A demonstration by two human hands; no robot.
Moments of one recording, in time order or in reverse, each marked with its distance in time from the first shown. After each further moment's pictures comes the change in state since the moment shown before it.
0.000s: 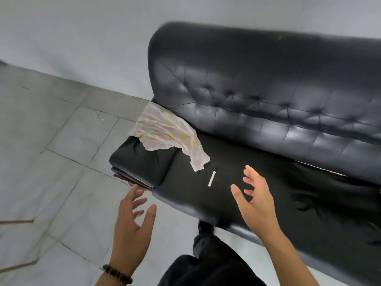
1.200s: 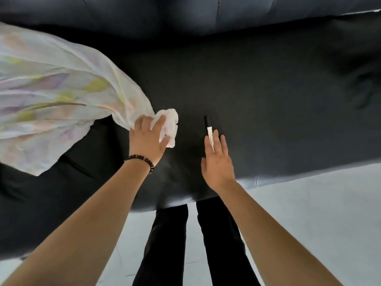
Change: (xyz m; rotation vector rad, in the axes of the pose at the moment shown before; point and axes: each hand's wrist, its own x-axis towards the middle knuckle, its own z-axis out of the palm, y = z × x) left_hand 0.387 -0.325 0.400 0.957 -0.937 0.616; right_hand 0.183 0.332 0.328 -0.717 -0.223 0.616
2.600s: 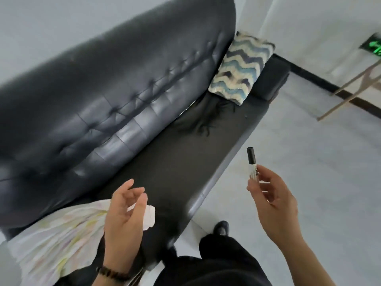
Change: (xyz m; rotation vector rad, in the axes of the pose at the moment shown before) left_hand -0.418 0.141 -0.351 -1.075 0.198 0.442; right_hand -0.553 -0.013 -0.271 1.075 1.143 0.428
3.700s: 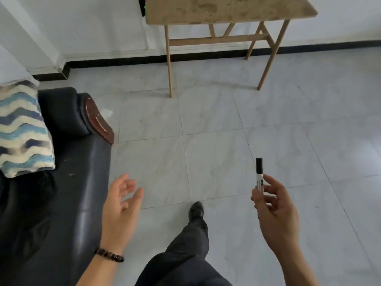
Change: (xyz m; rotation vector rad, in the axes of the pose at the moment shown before) left_hand -0.160 0.101 0.816 0.334 -0.791 0.272; right_hand 0.136 0.396 -0.609 0.179 0.796 0.532
